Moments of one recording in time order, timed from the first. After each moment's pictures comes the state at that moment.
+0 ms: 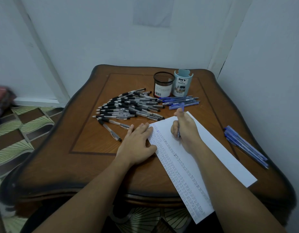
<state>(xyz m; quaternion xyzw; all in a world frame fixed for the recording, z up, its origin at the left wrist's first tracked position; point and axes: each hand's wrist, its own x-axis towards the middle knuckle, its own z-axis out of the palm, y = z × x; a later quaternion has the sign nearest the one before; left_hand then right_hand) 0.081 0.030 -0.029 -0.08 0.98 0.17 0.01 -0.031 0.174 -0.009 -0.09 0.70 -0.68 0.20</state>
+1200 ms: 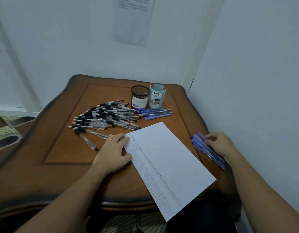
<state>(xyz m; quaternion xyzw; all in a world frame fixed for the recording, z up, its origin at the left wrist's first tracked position) 0.084 0.029 -0.029 -0.08 0.98 0.20 -0.02 -0.095 0.365 0.019 -0.03 0.95 -0.29 0.06</state>
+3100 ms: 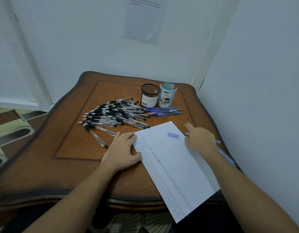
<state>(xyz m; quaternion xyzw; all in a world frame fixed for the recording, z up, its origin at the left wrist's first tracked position) 0.086 0.030 -0.026 -0.08 0.98 0.20 -0.05 -0.069 0.257 0.024 -0.20 0.98 0.05 -0.02</state>
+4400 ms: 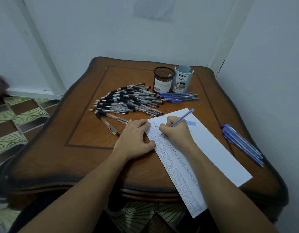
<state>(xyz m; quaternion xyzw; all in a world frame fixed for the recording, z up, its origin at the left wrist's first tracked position) 0.082 0.027 -0.031 -0.08 0.97 0.23 -0.05 -0.020 0.169 -0.029 -0.20 0.78 -0.58 0.13</state>
